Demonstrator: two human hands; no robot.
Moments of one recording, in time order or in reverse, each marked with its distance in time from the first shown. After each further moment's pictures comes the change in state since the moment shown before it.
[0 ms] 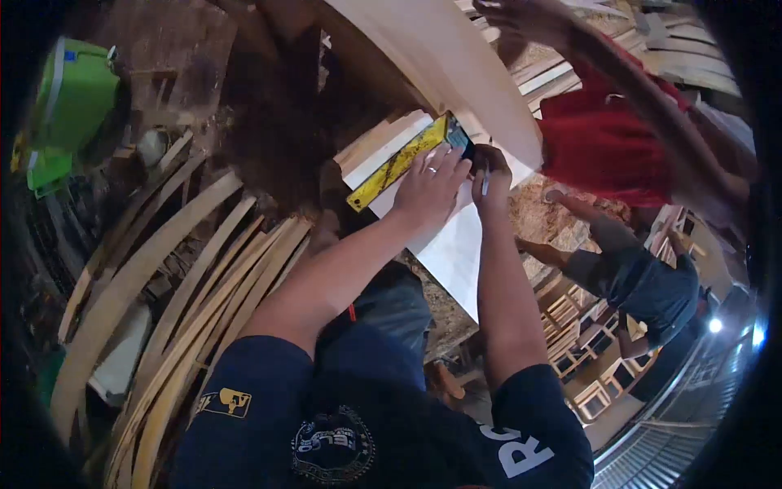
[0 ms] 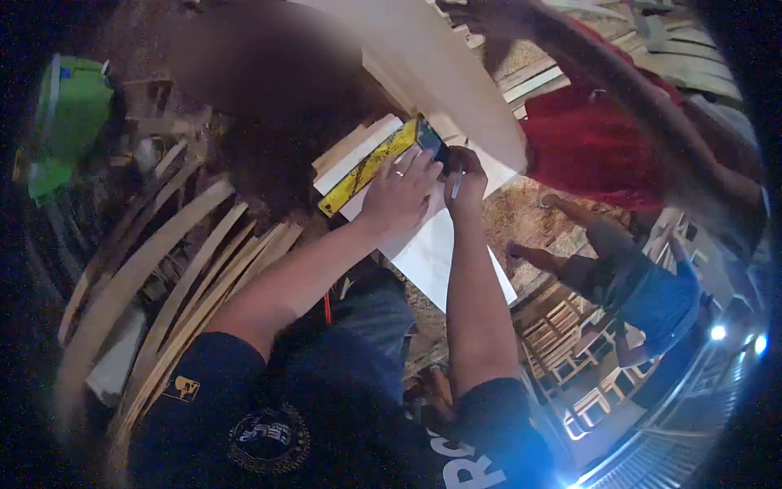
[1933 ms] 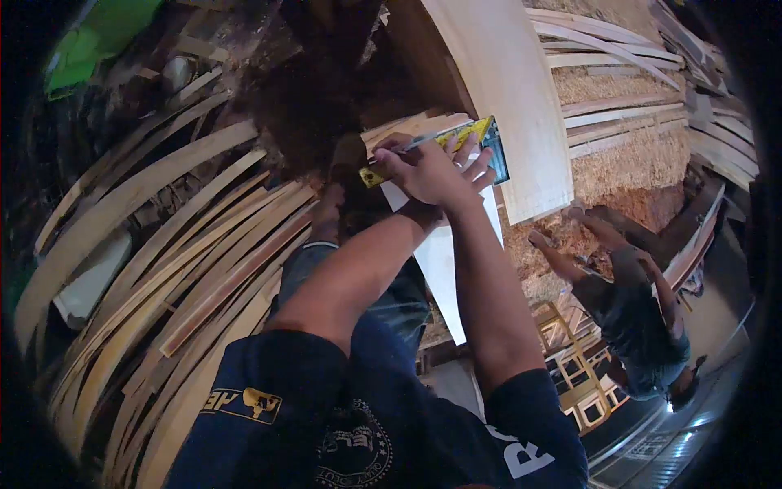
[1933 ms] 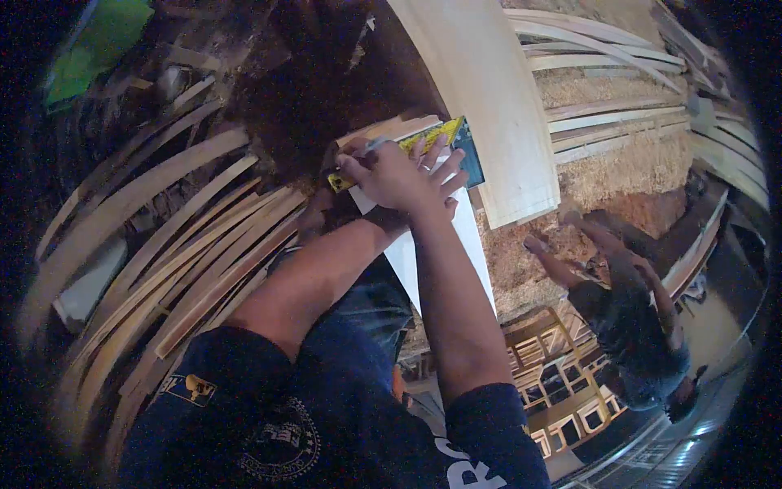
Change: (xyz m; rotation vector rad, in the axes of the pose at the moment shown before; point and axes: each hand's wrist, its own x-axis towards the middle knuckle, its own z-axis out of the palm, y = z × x) left_hand 0.001 -0.005 0.055 1.041 -0.129 -0.050; right_hand 0.022 -0.136 0.087 0.159 -1.041 0.193
